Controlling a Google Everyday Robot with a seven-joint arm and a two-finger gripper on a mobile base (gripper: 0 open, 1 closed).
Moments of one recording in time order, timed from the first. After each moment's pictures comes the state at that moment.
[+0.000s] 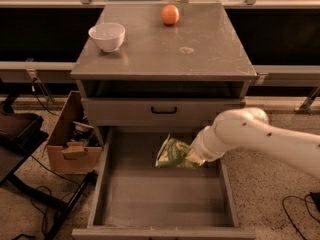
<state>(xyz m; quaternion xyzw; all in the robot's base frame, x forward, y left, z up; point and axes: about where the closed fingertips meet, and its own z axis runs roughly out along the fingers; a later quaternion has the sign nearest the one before) 0.548 -0.117 0.602 -0.57 0.79 0.05 0.23</state>
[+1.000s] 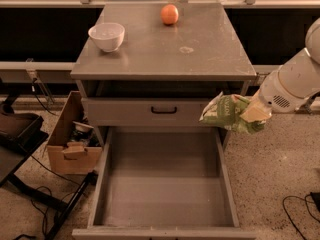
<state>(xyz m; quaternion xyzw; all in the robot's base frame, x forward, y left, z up) 0.530 -0.245 0.822 -0.49 0.85 0.03 0.21</state>
